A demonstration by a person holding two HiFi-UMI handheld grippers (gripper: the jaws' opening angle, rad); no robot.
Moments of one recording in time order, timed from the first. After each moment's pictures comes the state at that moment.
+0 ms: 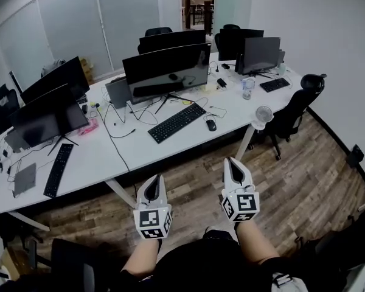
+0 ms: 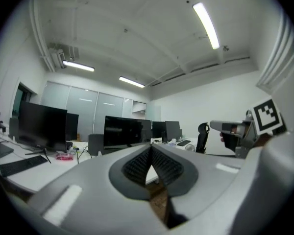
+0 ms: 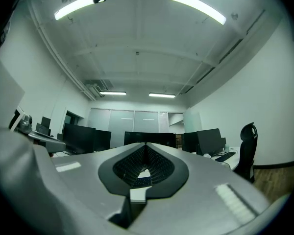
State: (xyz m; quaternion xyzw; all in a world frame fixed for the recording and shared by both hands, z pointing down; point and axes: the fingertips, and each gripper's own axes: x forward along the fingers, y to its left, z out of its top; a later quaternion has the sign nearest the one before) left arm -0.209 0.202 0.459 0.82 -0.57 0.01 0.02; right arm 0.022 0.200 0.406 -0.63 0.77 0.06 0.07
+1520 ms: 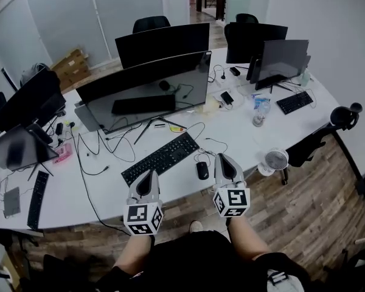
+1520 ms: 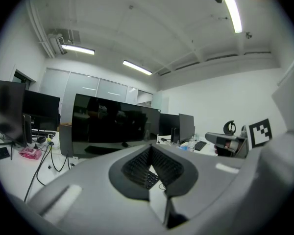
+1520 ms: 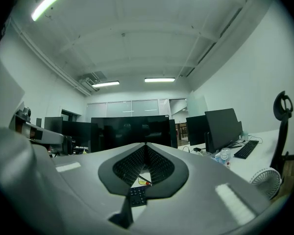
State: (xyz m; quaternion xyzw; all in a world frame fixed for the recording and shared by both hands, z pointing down) left arm -0.077 -0.180 0.477 0.80 -0.59 0.03 0.07; right arm 0.152 -0.214 0.460 -0.60 0.80 -0.01 0.05
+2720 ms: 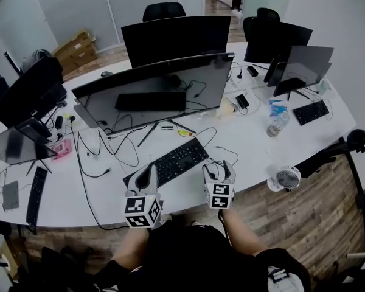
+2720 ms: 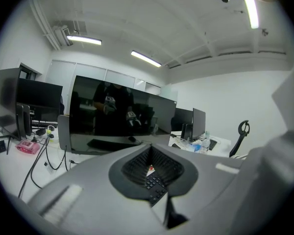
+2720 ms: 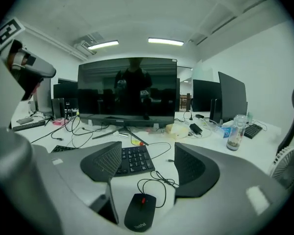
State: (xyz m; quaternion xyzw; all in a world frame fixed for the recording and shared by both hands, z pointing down) left arm -0.110 -0.283 0.508 0.78 -0.61 0.05 0.13; right arm 0.120 -0.337 0.640 -0.60 0.78 -0.11 -0.15
